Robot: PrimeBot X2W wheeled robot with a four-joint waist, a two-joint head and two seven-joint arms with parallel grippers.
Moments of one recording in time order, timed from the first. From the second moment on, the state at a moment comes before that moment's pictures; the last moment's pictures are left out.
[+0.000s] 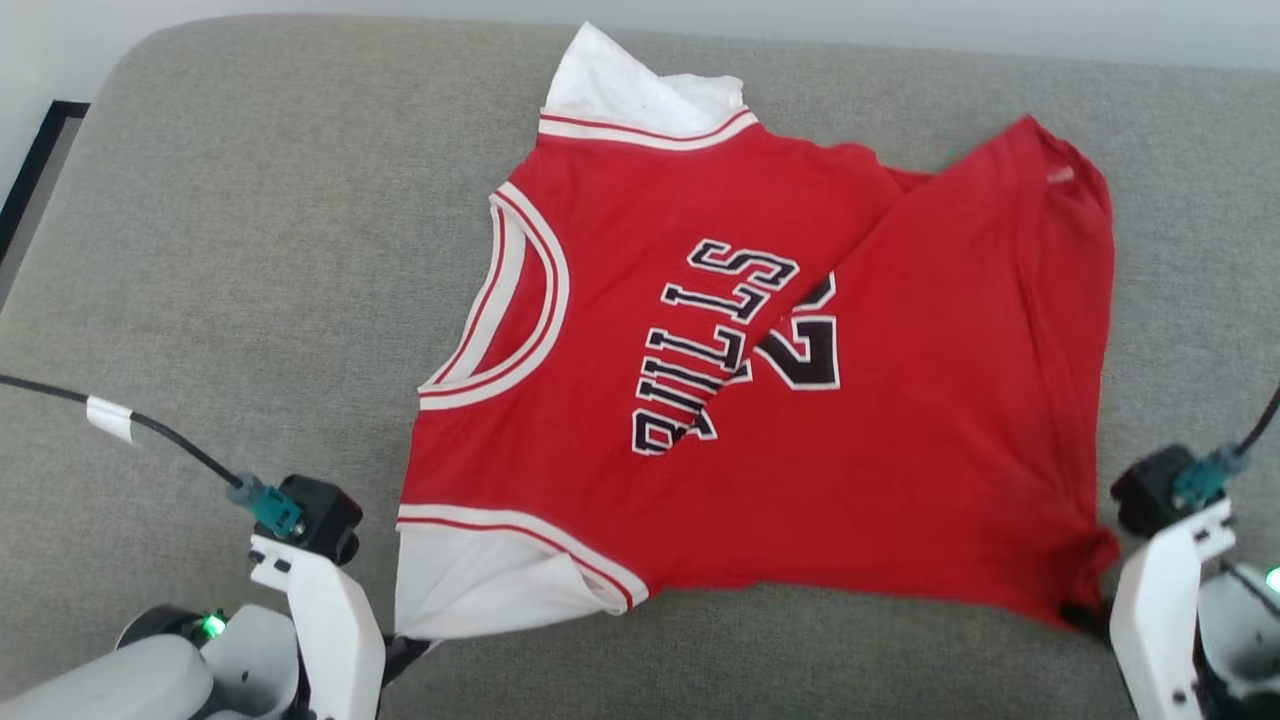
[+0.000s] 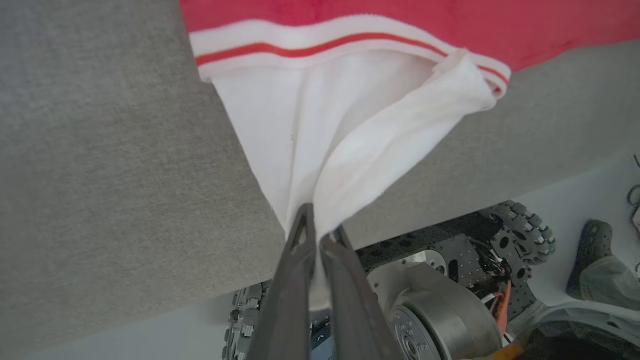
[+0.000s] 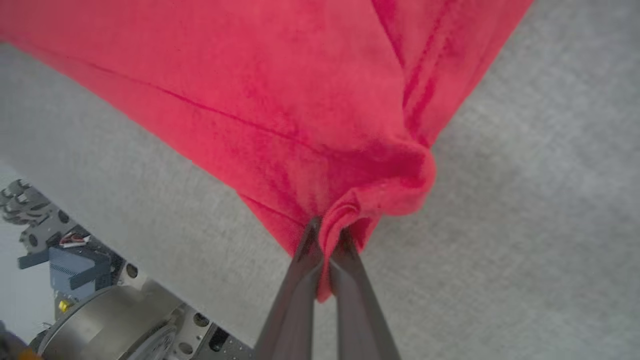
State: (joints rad) left arm -0.58 1.01 -1.18 -0.20 -1.36 0.29 0.42; right arm -0.06 -0.61 0.19 -0.15 0.67 0.13 0.98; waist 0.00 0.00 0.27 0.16
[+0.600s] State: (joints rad) left arm -0.66 1.12 -1.10 -0.28 -1.31 0.31 0.39; right arm 0.03 -0.54 0.03 -0.27 0.71 0.13 0.96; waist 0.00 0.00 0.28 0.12
